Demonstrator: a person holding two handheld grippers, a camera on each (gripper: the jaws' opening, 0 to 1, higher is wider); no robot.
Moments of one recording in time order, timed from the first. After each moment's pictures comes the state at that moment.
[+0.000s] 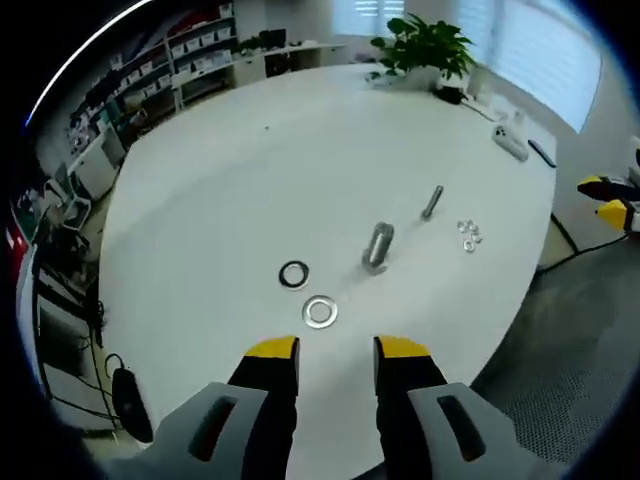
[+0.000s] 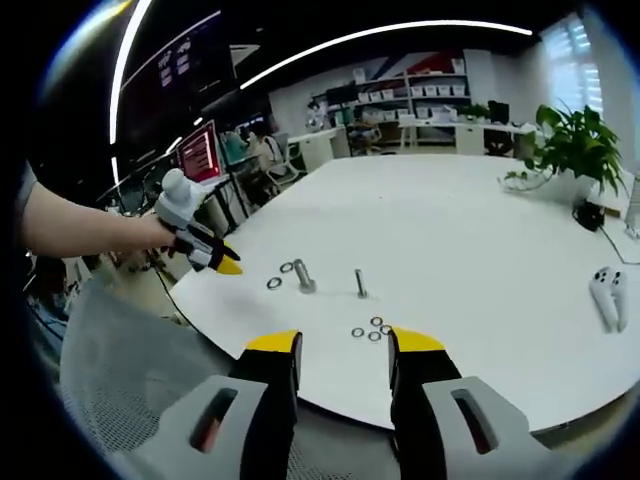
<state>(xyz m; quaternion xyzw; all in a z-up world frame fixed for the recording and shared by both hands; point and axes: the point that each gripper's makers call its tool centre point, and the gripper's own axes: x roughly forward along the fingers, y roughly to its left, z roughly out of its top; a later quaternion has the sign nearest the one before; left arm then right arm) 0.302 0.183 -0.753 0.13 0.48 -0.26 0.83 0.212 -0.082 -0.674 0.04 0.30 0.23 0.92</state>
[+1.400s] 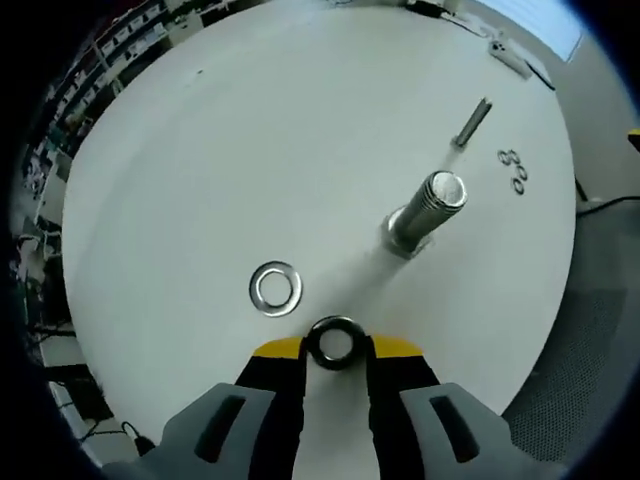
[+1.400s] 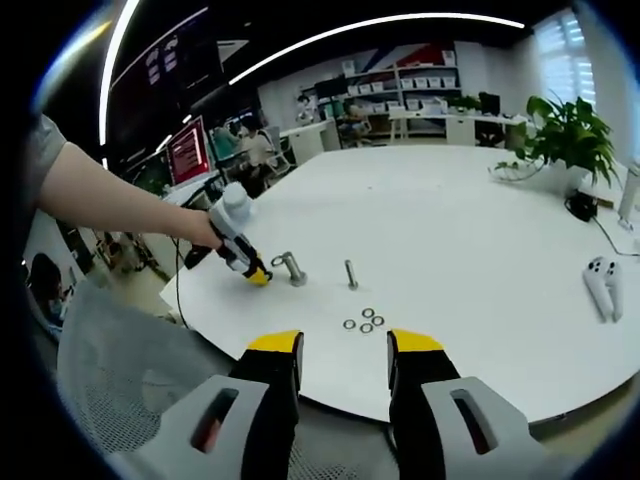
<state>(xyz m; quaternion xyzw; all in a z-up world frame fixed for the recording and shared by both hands) 0.337 0.177 -0.832 0.25 0.57 -0.31 0.72 0.212 -0.089 -0.680 0.03 0.32 0.22 0.92</state>
